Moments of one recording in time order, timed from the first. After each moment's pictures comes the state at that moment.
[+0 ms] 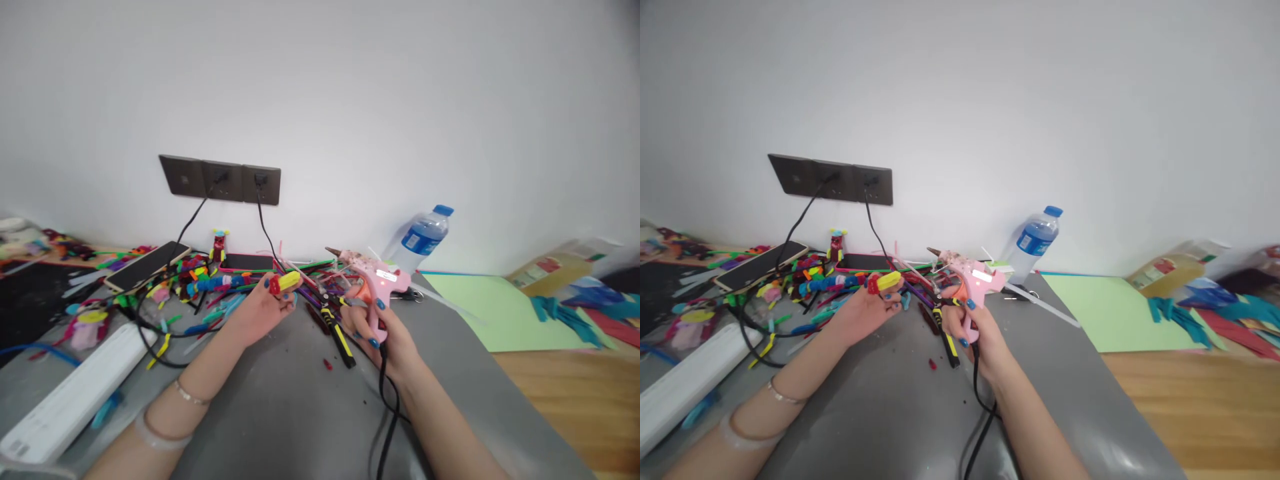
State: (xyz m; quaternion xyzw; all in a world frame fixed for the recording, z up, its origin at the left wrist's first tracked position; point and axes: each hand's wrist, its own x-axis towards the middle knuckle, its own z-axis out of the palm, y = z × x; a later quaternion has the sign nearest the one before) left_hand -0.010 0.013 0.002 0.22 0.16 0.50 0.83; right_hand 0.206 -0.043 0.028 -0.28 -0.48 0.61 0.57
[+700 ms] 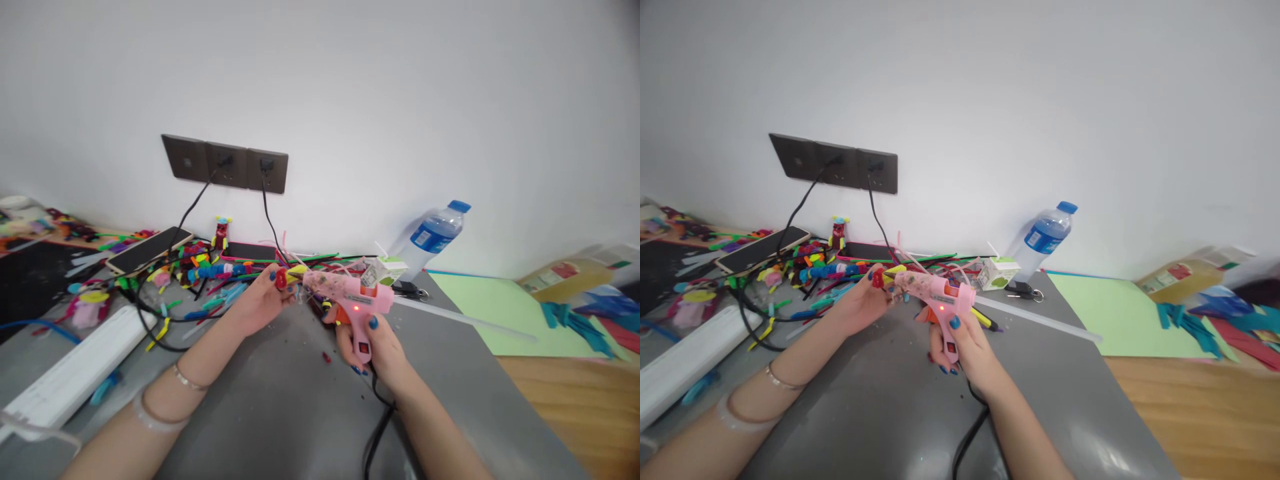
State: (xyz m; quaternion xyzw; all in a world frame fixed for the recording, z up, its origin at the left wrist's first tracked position) left_hand -0.008 0.014 -0.011 0.24 0.15 0.51 0.81; right_hand 0.201 -0.059 0.027 -0.32 -0.60 0.59 0.44
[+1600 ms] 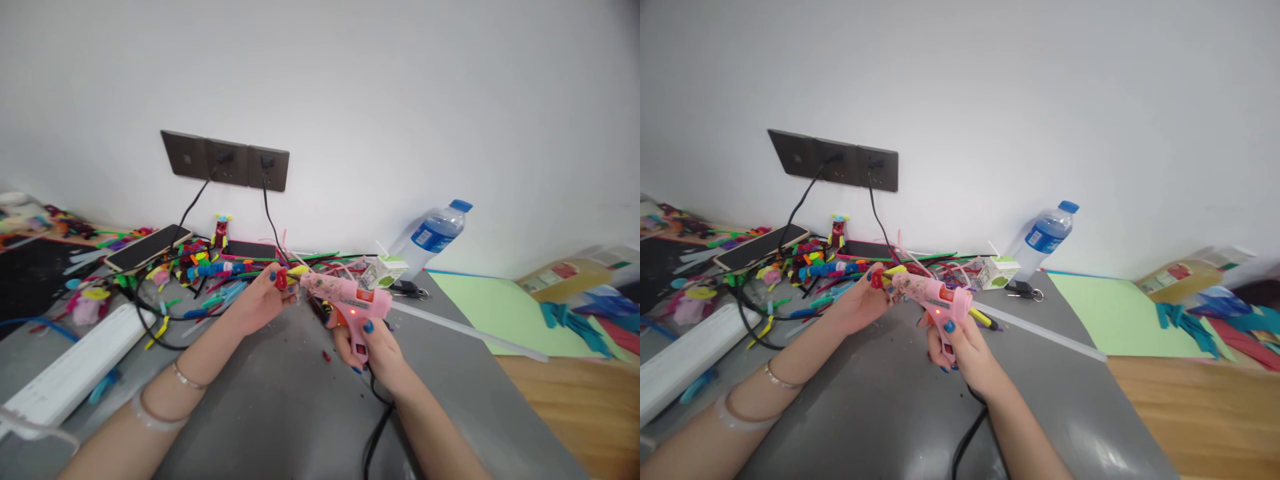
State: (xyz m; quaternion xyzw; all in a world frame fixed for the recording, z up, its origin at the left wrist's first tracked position) left_hand -0.007 0.012 -0.009 0.24 0.15 0.51 0.81; right_hand 0.202 -0.061 0.023 -0.32 -0.62 0.58 0.43
